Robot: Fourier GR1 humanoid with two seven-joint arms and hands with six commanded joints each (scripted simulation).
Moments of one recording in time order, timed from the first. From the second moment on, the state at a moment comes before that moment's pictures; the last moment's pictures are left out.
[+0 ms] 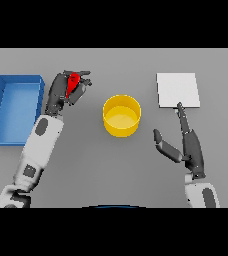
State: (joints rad) left arm -0.65 0.07 -0.01 -0.85 -0.30 0.21 -0.29; right arm 0.10 -0.04 0.14 -1.68 0.31 -0.09 -0.13
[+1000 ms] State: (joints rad) left arm -0.95 0.27 -0.61 -0.89 -0.93 -0.18 -0.03; right arm 0.11 -0.04 0.15 -1.70 0.28 -0.06 -0.14
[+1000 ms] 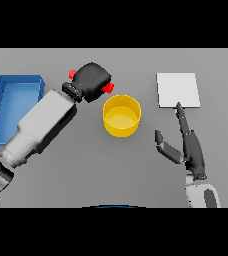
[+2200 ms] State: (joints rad) left arm -1.22 0.18 -1.02 -0.69 -1.38 -0.26 -0.09; right arm 0.09 -0.03 0.15 -1.68 0.30 -0.07 -0.15
